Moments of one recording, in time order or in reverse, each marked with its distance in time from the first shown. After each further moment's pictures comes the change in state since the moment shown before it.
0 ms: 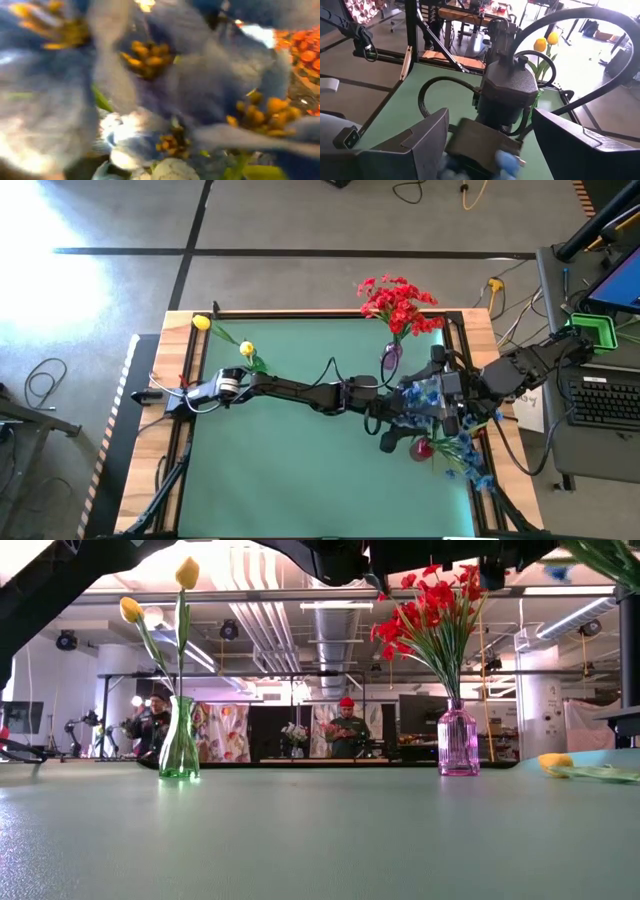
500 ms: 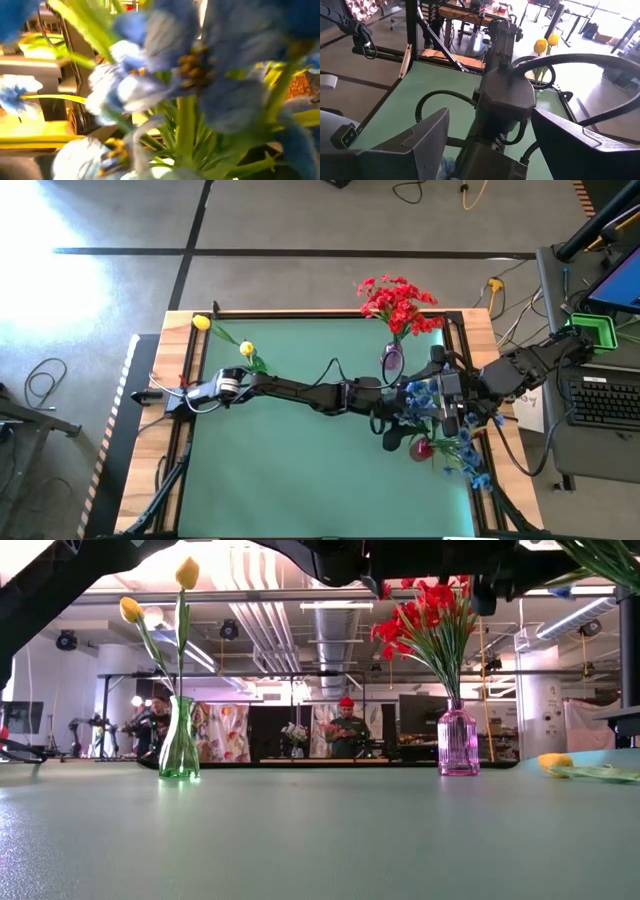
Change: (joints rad) left arm 0.000 0.001 0.000 -0.096 -0.089 -0.110; right arm 0.000 0.002 0.000 0.000 0.000 -0.019
